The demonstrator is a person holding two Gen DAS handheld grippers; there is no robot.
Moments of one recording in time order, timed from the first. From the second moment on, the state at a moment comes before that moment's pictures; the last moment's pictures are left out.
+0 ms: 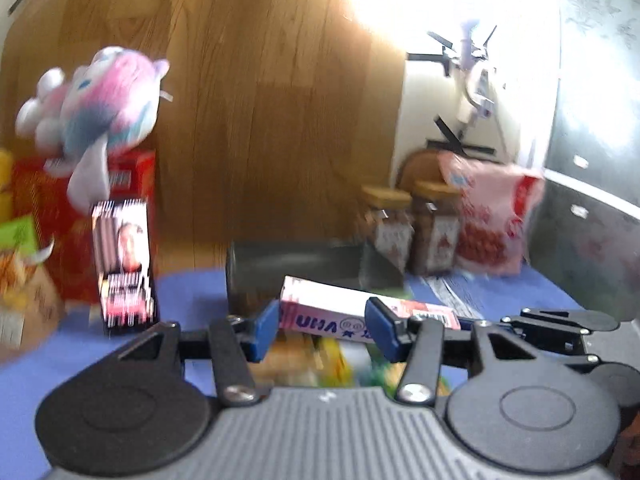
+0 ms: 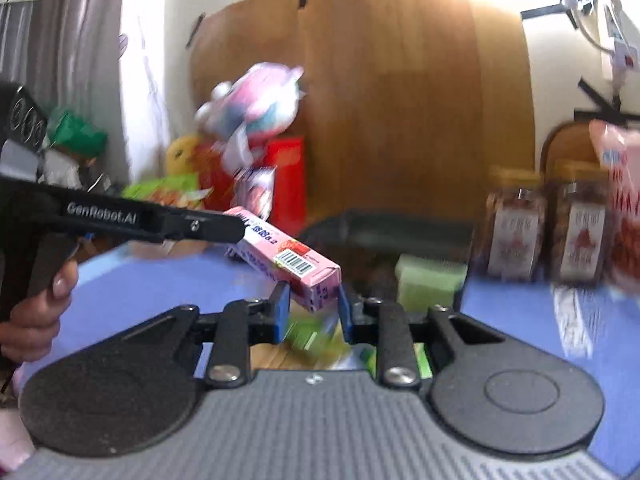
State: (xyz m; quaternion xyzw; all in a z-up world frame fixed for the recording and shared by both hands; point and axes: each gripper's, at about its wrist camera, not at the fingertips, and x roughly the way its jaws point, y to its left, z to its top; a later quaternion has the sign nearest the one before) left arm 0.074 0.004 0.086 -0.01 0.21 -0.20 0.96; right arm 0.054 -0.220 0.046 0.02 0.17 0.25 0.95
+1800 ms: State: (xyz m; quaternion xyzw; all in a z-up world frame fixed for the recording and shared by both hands) left arm 0.019 0.019 0.022 -0.10 0.29 -0.23 0.92; right arm -0.004 -0.273 0.007 0.05 0.25 0.26 0.93
